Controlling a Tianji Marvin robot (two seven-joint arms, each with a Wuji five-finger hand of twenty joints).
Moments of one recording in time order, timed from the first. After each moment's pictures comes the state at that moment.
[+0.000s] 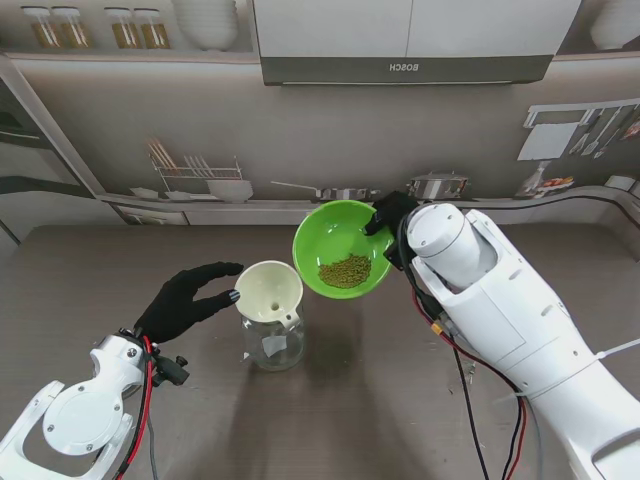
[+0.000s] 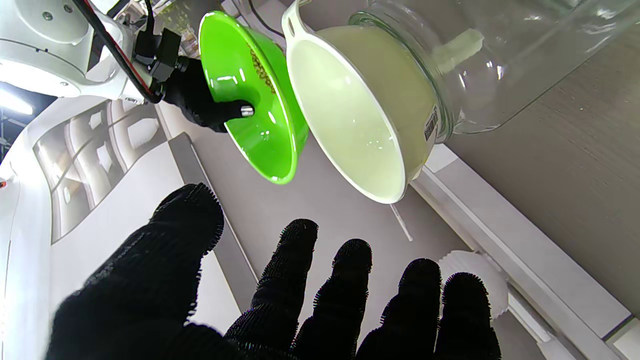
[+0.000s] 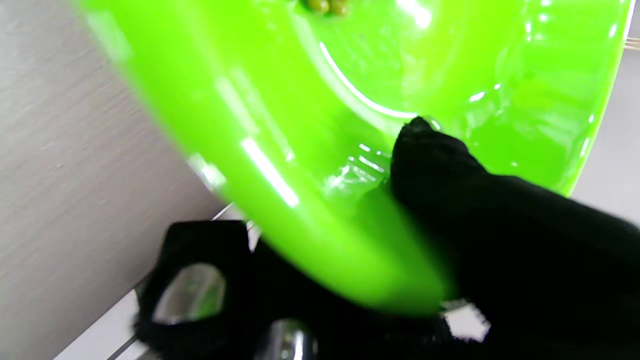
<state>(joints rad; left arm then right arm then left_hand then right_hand) 1.77 -1.12 -1.47 -1.84 0.23 -0.19 -0.05 -0.90 -1.19 0.94 -1.38 -0.13 0.67 0.15 0.69 -0.34 0.47 -0.04 0.65 0.21 0.13 0.31 0.60 0.29 0.08 0.26 0.34 0.39 0.11 0.32 0.12 0.31 0.22 0.56 0.58 -0.92 1.39 -0.41 0.82 0.00 1.23 0.47 1.35 -0.09 1.26 0.94 1.29 -0.05 1.72 1.13 1.12 0.11 1.74 0.83</state>
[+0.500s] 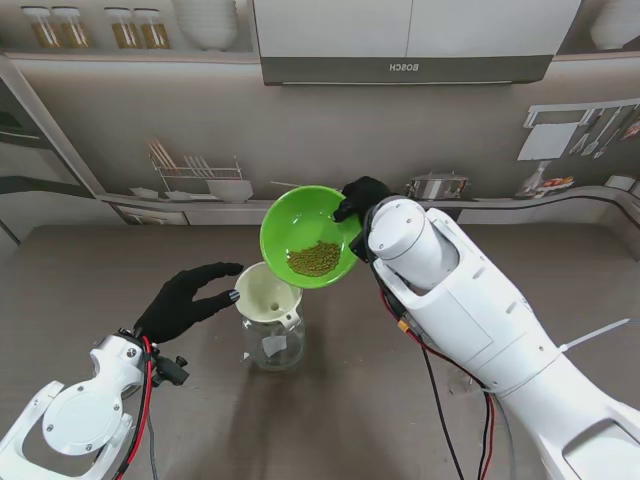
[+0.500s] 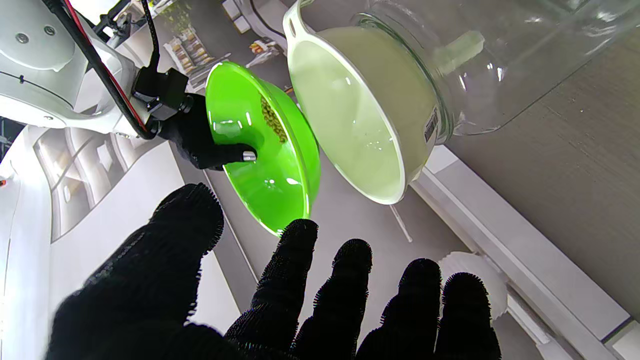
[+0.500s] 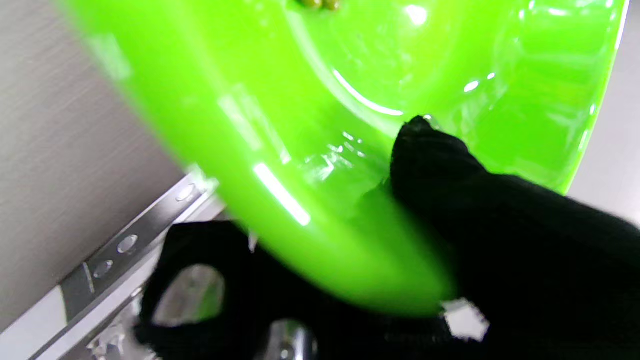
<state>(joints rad) 1.77 -1.12 -1.47 -1.84 0.23 -0.19 -0.05 -0.87 -1.27 0.86 -1.40 -0.11 0.67 -0.03 0.69 -0.34 0.47 -0.04 0.65 0.21 0.13 0.31 0.60 0.29 0.08 0.26 0.34 0.39 0.11 0.32 0.12 0.31 0.22 0.56 0.59 -0.92 1.38 -0.41 0.82 0.01 1.23 0.47 1.35 -0.09 1.26 0.94 1.29 -0.04 1.72 1.13 1.12 0.11 1.74 0.83</state>
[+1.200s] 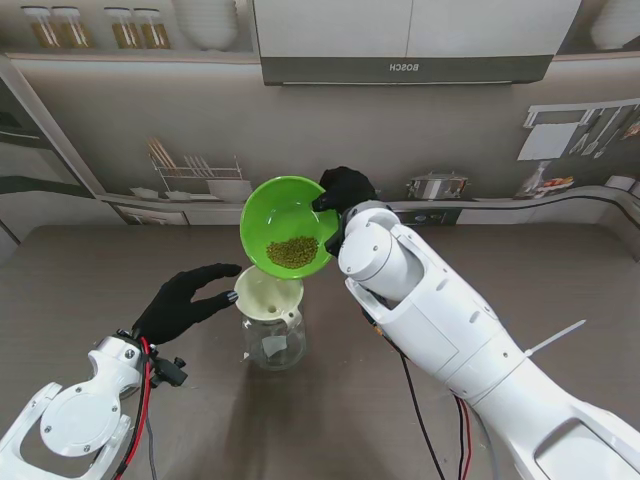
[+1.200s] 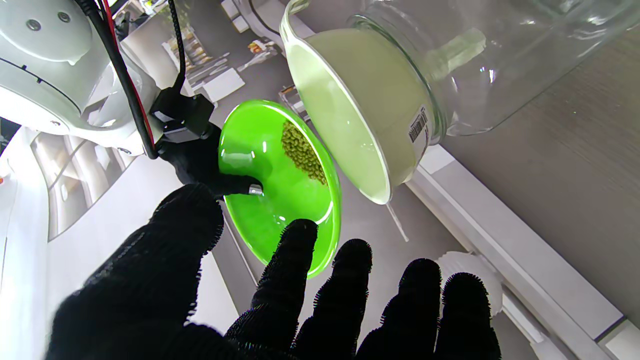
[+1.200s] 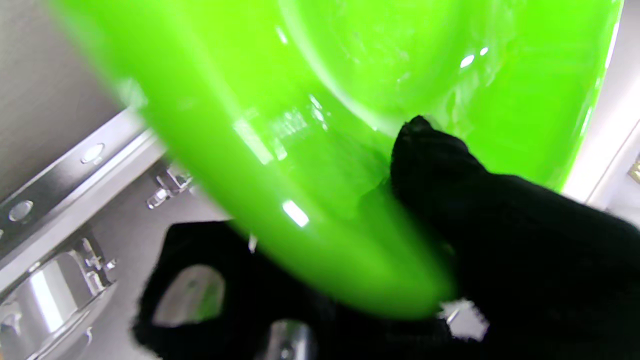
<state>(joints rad) 1.78 -1.12 -1.48 -1.84 0.22 -0.19 -0.05 -0.88 -1.35 0.80 -1.32 -0.17 0.50 -0.26 0.69 -0.34 0.47 -0.04 0.65 0.21 0.13 0.31 0.60 0.29 0.08 0.26 0.34 0.39 0.11 0.32 0.12 0.31 0.22 0.56 0.59 -0.92 1.38 -0.41 0.82 0.01 1.23 0.47 1.35 -0.09 1.27 0.94 1.29 -0.04 1.72 1.13 1.12 0.11 1.75 0.83</state>
